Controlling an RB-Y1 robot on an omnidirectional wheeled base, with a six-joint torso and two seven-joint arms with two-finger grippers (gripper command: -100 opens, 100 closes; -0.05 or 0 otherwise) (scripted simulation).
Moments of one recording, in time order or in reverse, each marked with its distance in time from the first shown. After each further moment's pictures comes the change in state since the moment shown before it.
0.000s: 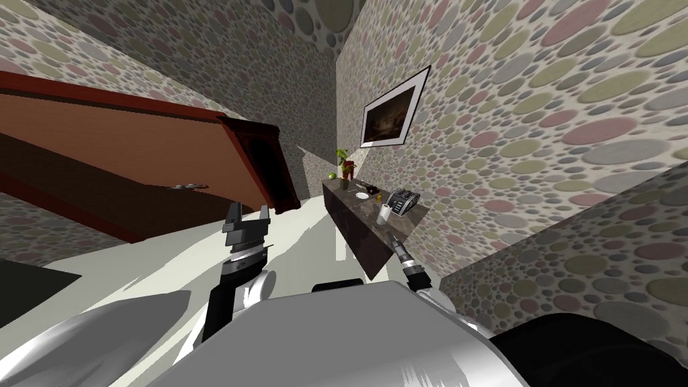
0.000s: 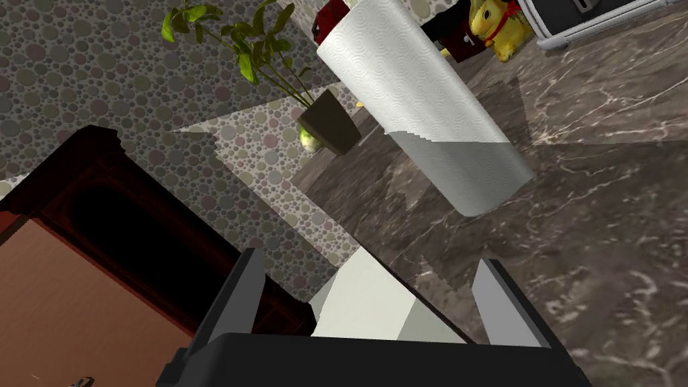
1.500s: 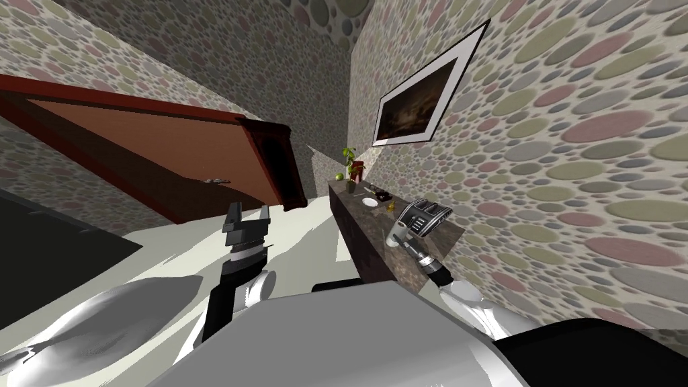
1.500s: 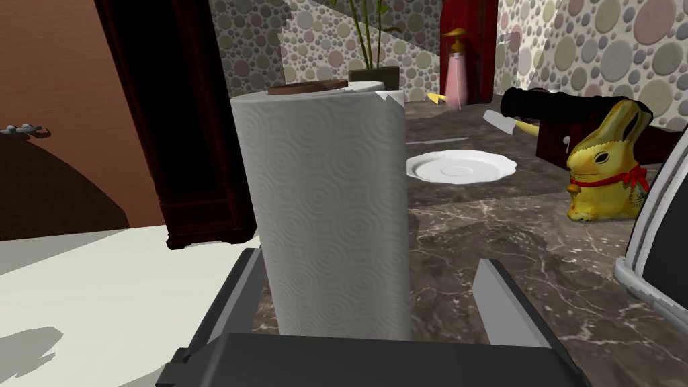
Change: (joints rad) left arm 0.000 0.000 0.000 0.000 0.000 0.000 0.000; right arm -0.131 -0.224 0.109 0.304 0.239 0.216 0.138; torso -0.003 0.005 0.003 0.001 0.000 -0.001
